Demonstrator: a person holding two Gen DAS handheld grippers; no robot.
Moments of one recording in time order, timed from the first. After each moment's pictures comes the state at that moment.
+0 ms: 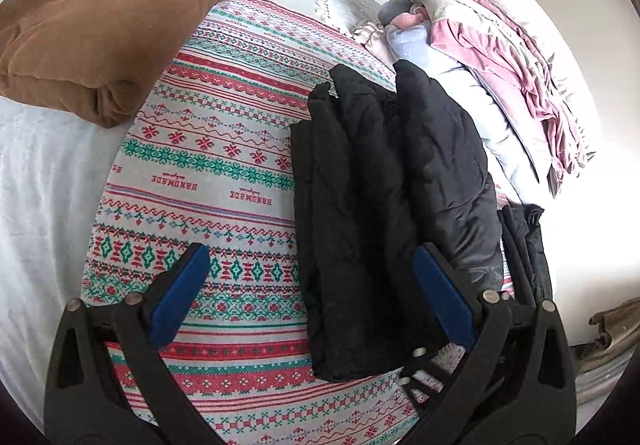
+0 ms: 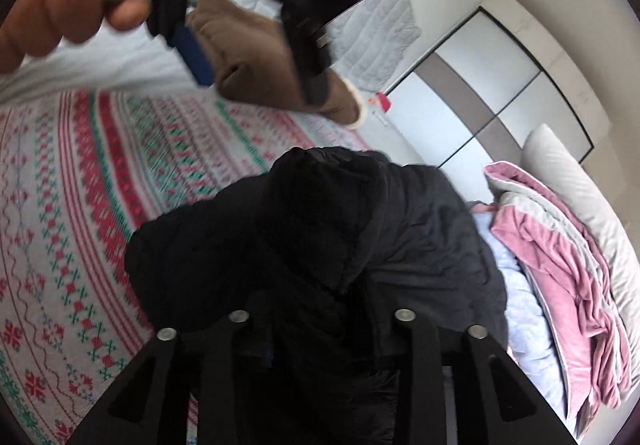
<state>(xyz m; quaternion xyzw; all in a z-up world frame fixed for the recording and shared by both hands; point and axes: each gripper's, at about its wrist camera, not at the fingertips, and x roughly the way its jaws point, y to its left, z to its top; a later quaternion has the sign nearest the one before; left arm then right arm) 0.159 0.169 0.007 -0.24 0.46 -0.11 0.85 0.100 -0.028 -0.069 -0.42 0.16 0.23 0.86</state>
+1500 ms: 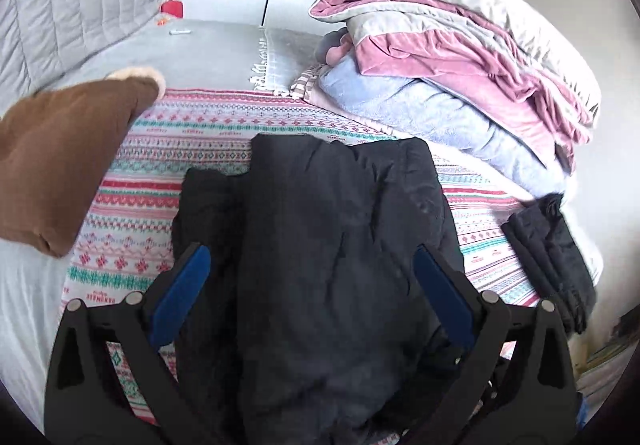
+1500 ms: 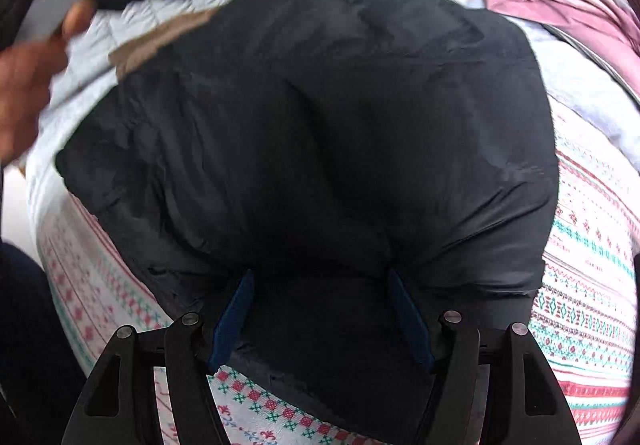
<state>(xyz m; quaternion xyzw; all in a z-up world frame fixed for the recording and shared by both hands) 0.211 0.028 0.074 -0.10 0.37 -0.08 0.92 0.161 -0.167 -0.078 -0.14 0.43 0.27 0.85</state>
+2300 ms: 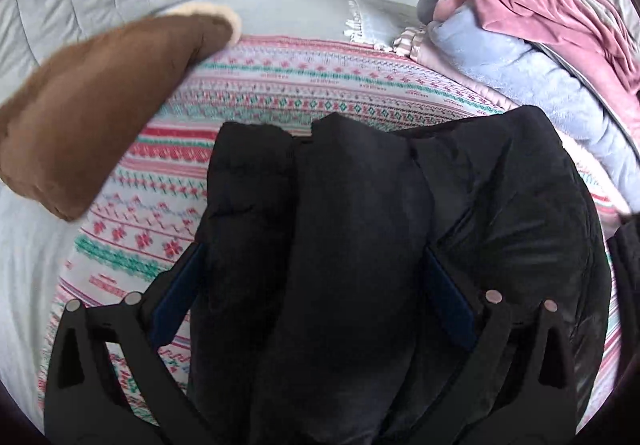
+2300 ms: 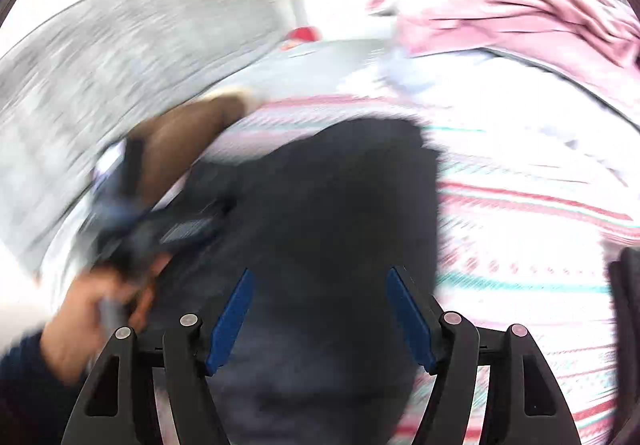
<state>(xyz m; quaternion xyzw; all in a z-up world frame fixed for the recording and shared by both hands) 0.270 0.054 -0.023 -0.10 0.42 0.07 0.90 0.246 -0.257 0.026 0.00 0.38 0.22 0.90</state>
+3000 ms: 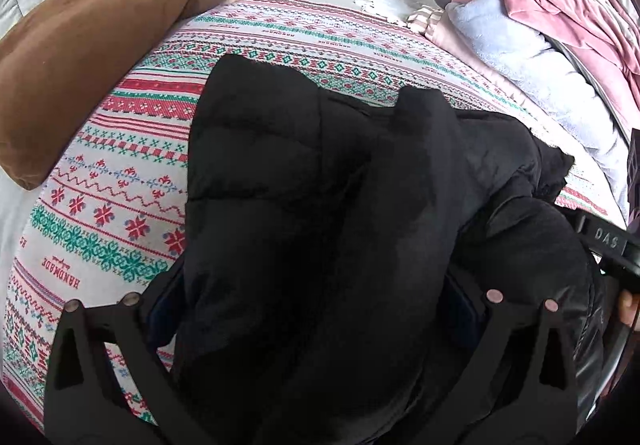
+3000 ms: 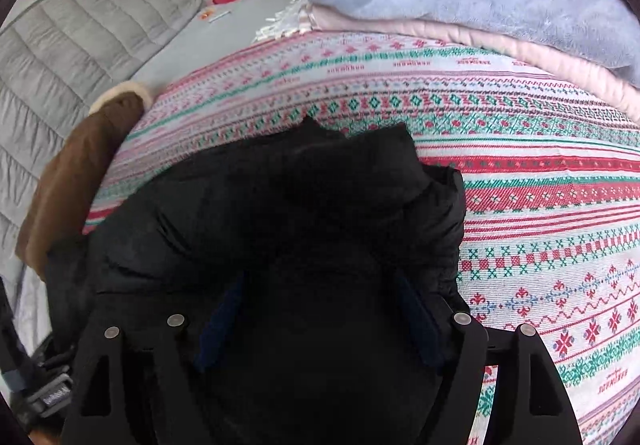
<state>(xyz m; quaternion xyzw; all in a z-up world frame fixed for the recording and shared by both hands) 0.290 0.061 -0.061 -0.14 0.45 0.07 0.88 0.407 -0.223 -0.085 0.06 0.49 0.16 0.85</state>
